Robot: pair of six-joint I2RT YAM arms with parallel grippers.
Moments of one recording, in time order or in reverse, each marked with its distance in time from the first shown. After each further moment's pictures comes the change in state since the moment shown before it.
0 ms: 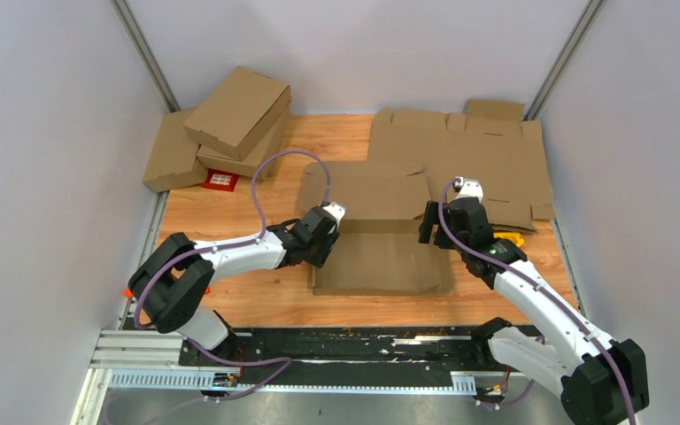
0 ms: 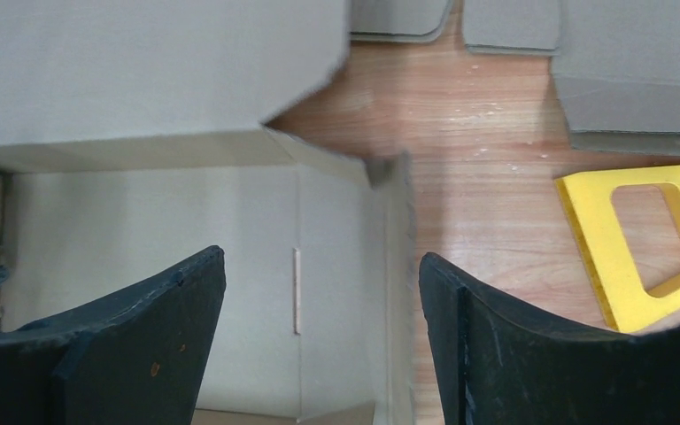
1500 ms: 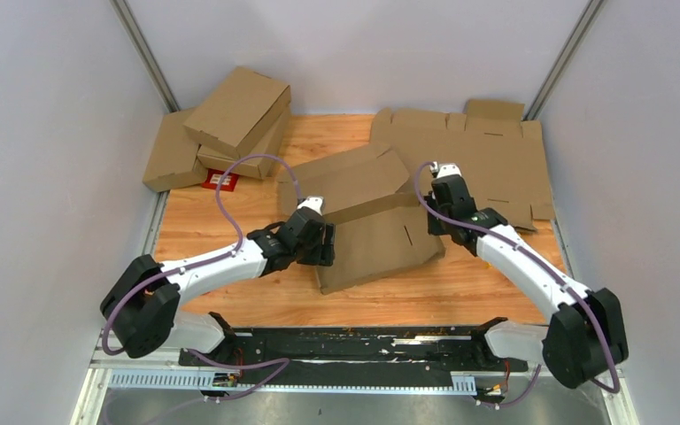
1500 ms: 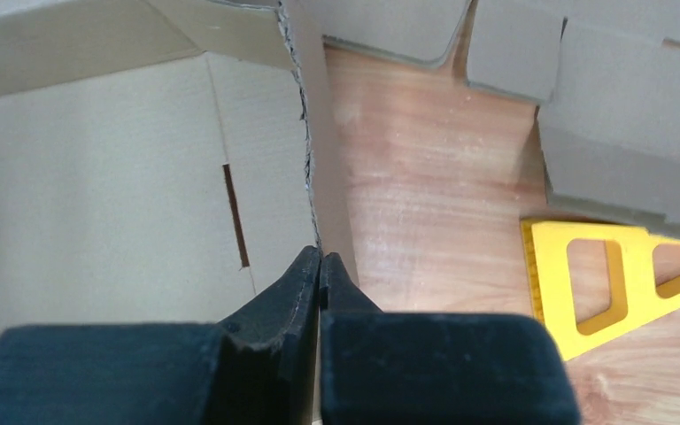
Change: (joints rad) left arm -0.005 -0.200 -0.065 -0.029 0.064 -0.438; right arm -0.001 0.302 0.223 -0.082 -0.011 -0.192
